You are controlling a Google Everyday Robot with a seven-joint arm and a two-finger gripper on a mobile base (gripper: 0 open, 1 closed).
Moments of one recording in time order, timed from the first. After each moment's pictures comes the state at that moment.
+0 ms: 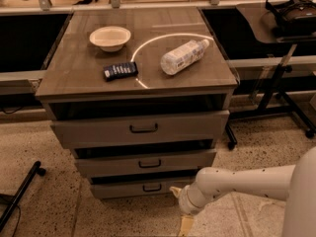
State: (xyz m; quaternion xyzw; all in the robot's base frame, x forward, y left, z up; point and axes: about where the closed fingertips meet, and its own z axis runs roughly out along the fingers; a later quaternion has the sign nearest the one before) arm 0.418 -0.067 0.363 -0.70 0.67 0.20 0.16
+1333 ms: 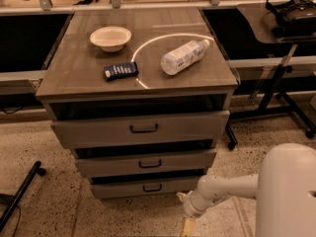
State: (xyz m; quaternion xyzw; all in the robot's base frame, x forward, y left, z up) arm 0.437 -0.096 0.262 -0.66 0.71 0.20 0.13
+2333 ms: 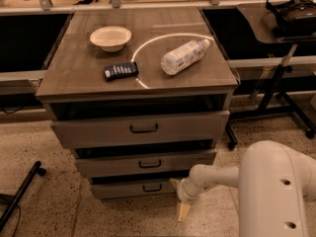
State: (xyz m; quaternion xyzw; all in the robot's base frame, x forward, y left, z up) arm 0.512 -0.084 0.238 -0.72 0.65 0.15 0.17
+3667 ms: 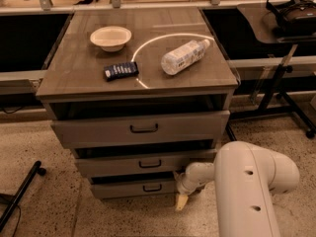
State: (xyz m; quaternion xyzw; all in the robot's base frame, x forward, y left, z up) arm 0.580 -0.093 0.186 -0.70 0.68 0.09 0.17
